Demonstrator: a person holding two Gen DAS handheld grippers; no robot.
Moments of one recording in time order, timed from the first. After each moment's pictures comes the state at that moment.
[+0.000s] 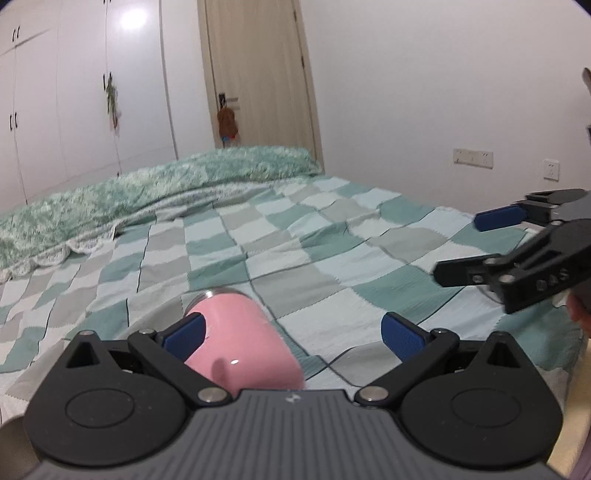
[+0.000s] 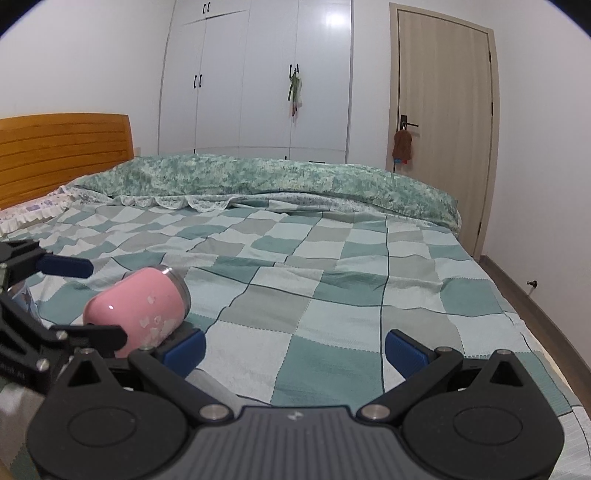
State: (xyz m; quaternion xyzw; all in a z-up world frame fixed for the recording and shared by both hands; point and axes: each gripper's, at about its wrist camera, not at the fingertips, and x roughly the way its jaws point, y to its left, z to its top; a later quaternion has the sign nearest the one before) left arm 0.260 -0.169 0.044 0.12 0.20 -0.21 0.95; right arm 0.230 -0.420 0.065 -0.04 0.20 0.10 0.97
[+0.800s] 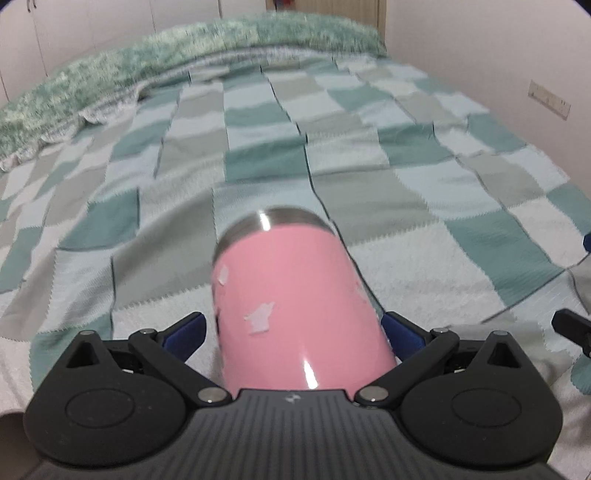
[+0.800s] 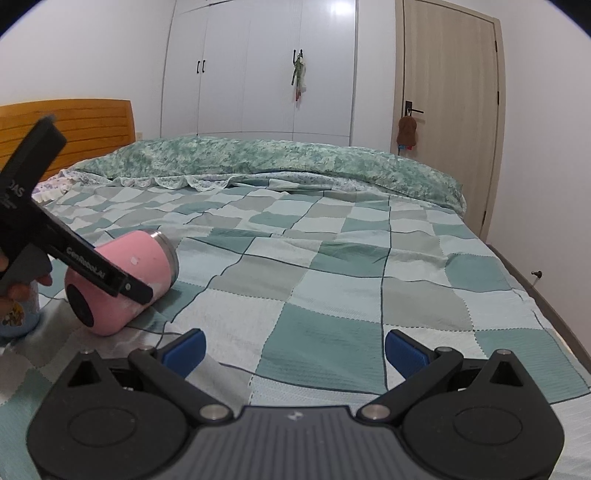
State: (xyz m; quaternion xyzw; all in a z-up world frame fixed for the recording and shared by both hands) left arm 0.371 -0.168 0.019 0.09 0.43 -0.13 0.89; right arm 0.243 -0.429 0.031 -0.05 0.22 0.11 0.97
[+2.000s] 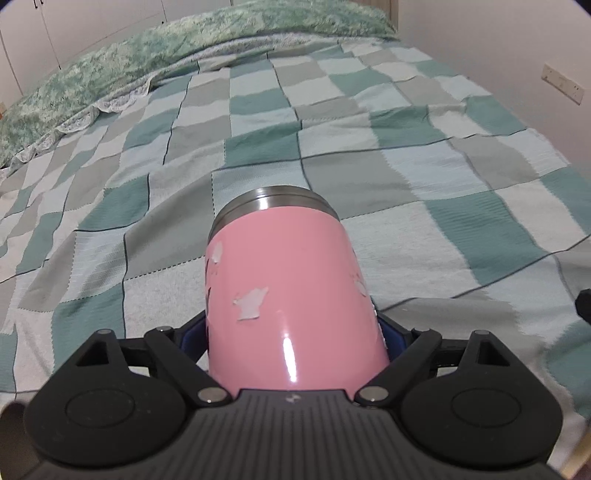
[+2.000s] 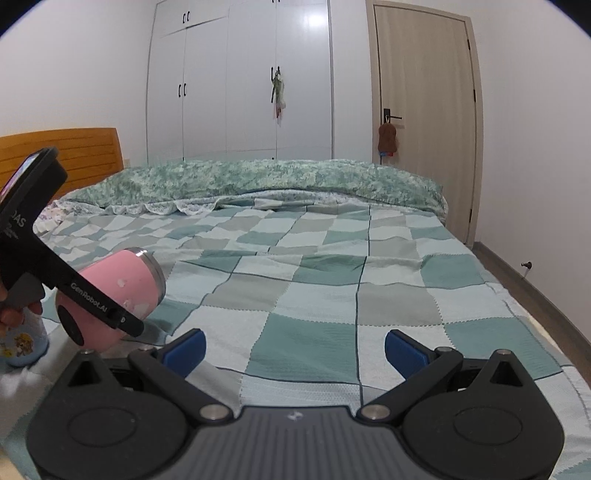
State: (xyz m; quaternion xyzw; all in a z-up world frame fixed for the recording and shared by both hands) left arm 0.335 -0.194 0.045 0.11 0.44 -0.09 0.89; right arm 0.212 -0.455 0.048 -0.01 0.19 0.09 0.98
